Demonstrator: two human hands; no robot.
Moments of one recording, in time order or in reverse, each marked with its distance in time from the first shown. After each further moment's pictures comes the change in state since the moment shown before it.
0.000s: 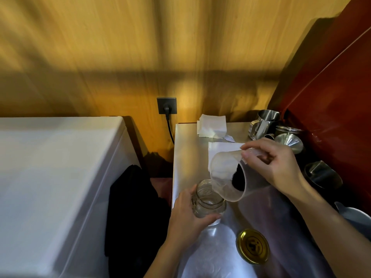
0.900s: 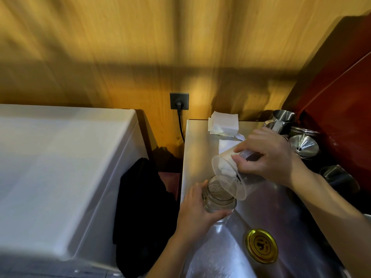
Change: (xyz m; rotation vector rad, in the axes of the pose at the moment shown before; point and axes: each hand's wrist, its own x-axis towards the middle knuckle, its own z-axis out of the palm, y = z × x) left_hand -0.002 0.003 -0.002 0.007 0.000 0.010; right_hand 0.028 -0.024 0.020 -0.381 -0.201 -0.445
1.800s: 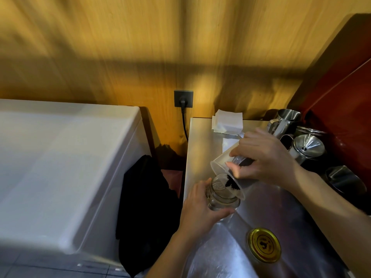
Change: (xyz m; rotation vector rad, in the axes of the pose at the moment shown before) left_hand 0.002 -0.003 -0.001 0.066 -0.005 0.032; right_hand 0.006 -0.004 0.016 -0.087 0.012 -0.241
